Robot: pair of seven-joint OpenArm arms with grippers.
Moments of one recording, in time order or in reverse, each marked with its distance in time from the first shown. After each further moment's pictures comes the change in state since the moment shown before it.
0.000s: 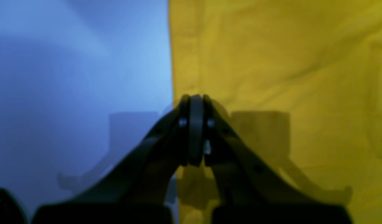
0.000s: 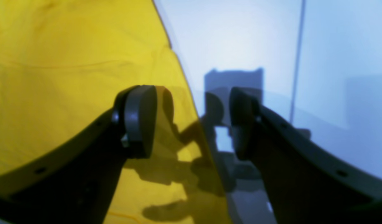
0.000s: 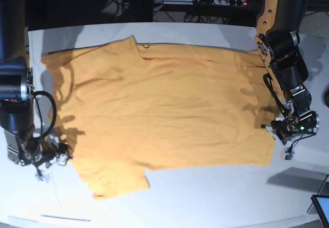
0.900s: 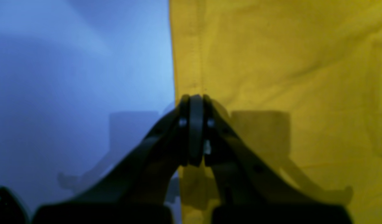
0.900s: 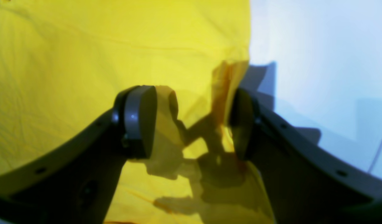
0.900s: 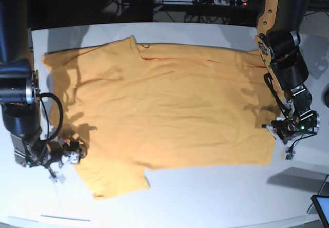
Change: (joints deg) left arm 0.0 -0.3 0.1 0.0 0.0 0.0 0.0; right arm 0.9 -2.6 0.1 -0.8 0.2 9.1 -4.2
